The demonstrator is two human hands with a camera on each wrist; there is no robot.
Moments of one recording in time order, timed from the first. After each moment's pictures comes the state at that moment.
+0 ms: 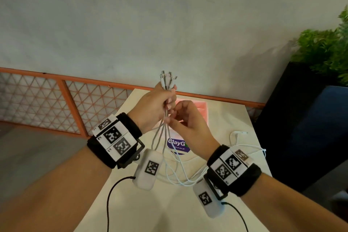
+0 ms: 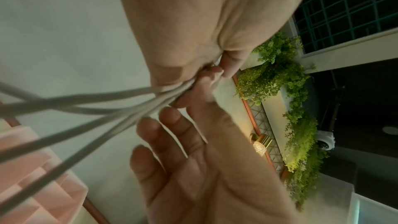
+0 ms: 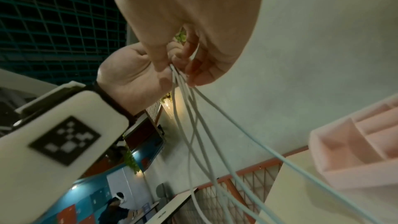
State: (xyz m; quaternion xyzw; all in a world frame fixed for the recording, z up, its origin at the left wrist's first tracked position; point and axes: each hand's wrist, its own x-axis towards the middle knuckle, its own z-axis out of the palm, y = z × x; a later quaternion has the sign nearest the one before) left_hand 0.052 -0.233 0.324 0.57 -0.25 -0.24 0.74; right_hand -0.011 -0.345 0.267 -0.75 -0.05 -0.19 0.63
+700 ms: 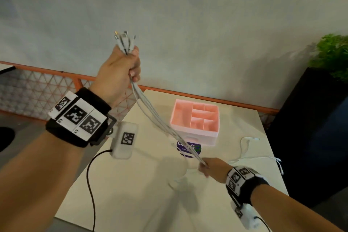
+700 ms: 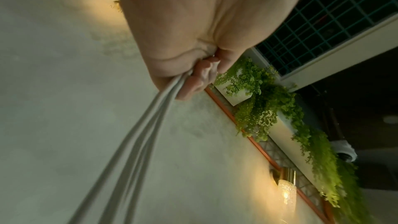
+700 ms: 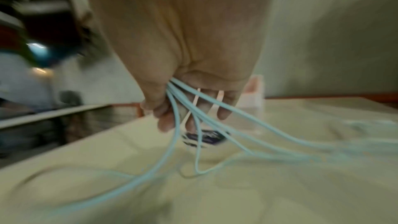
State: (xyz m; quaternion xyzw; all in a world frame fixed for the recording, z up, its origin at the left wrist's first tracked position) left_hand 0.098 -0.150 0.373 0.61 -0.27 -0.01 0.74; right_hand -0.012 -0.422 0.131 -0.94 0.08 0.19 0.28
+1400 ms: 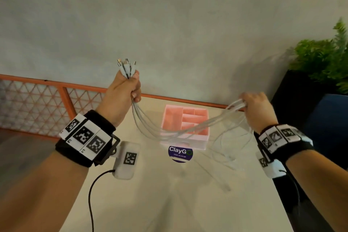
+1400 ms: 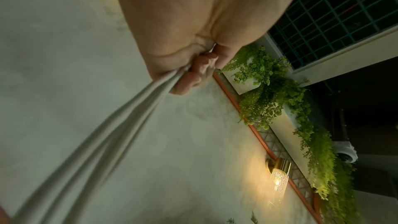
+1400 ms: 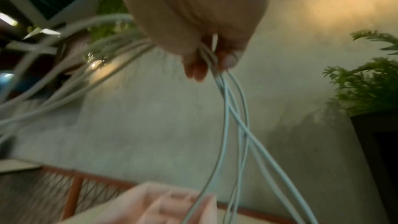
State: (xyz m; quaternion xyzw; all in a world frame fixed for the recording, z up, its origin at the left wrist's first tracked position) left_hand 0.098 -0.177 0.341 0.61 -0.25 -0.03 0.75; right_hand -0.005 -0.524 0.291 -0.94 0.12 -0.33 0.01
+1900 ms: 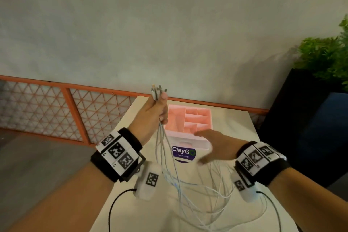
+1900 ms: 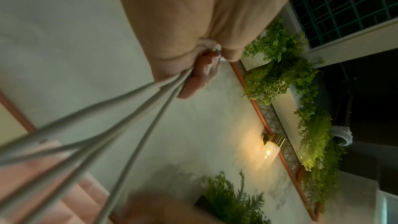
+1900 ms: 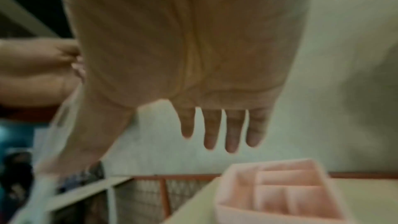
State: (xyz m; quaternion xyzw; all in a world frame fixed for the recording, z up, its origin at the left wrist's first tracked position) left_hand 0.070 -0.212 0.302 0.62 -0.27 -0.13 0.73; right_hand -0.011 -0.426 0.256 -0.96 0.02 0.17 0.22
